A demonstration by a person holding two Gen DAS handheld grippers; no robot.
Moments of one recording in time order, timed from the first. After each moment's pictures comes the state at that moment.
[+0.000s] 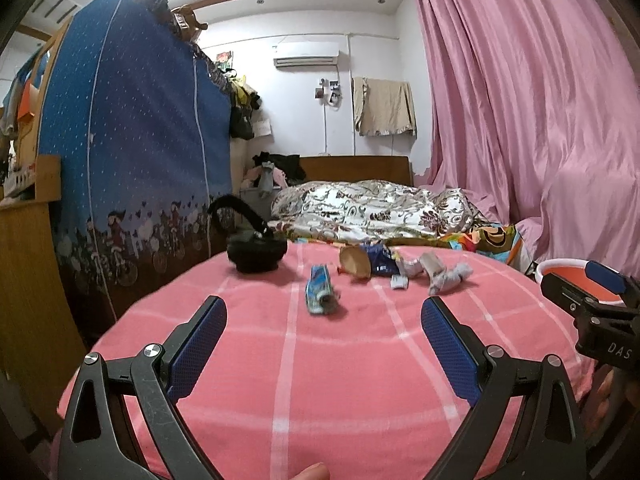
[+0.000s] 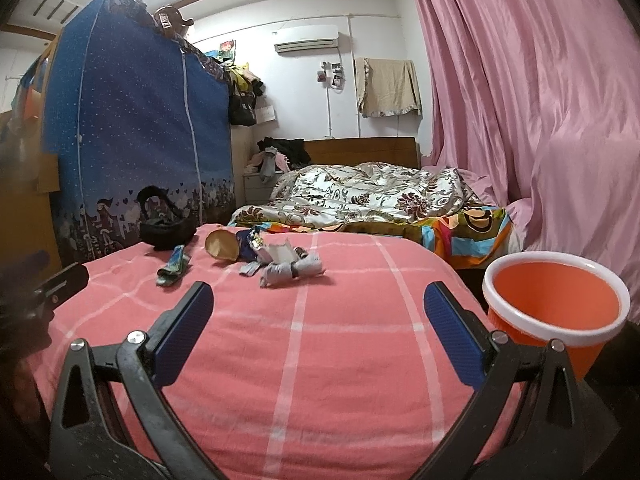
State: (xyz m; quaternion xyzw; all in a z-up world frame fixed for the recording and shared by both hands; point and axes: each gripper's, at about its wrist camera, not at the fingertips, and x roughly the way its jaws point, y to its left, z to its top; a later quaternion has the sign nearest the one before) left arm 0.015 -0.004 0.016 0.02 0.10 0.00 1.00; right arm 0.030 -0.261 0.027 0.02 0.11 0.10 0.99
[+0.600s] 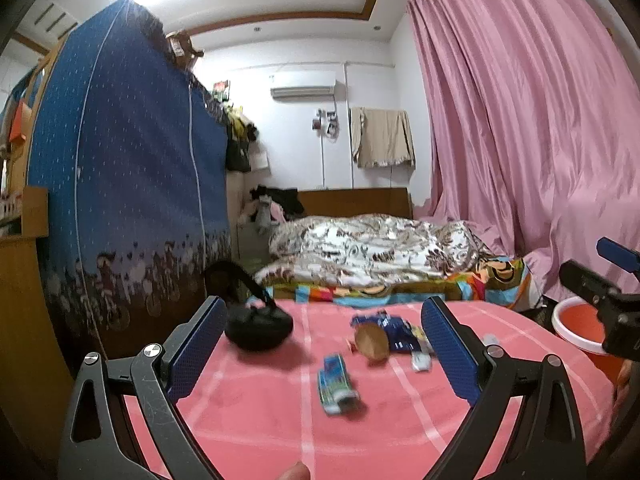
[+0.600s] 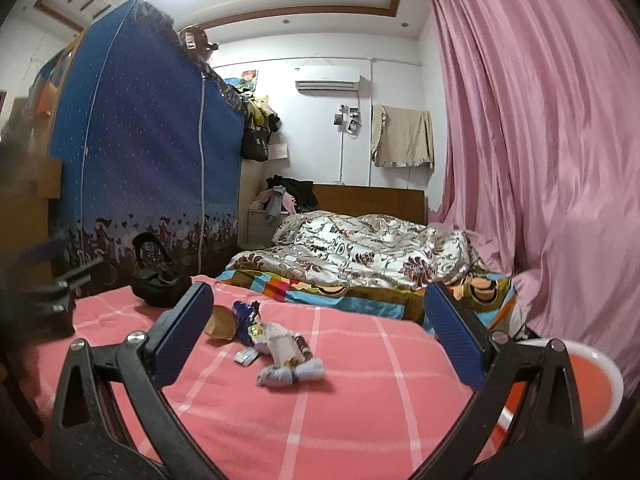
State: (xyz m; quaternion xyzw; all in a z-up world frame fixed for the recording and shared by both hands) left arm 0.077 0.017 0.071 0.03 0.03 -0.01 1.00; right arm 0.083 -0.231 0.088 -0.04 0.03 0.11 0.99
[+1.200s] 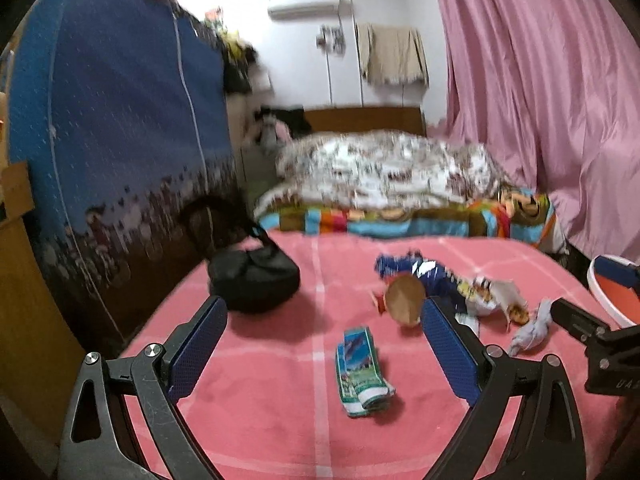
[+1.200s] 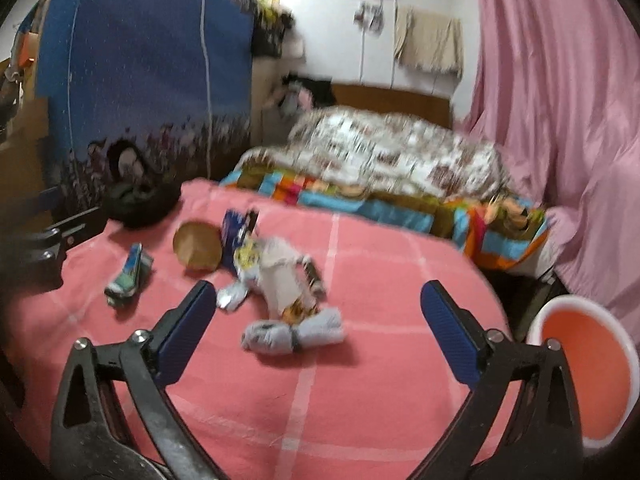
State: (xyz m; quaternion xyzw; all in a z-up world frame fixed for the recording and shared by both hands) left arm 0.180 0.016 0.047 0.04 0.23 0.01 0.97; right arm 0.191 -0.217 0.031 -0.04 0.26 0.15 0.95
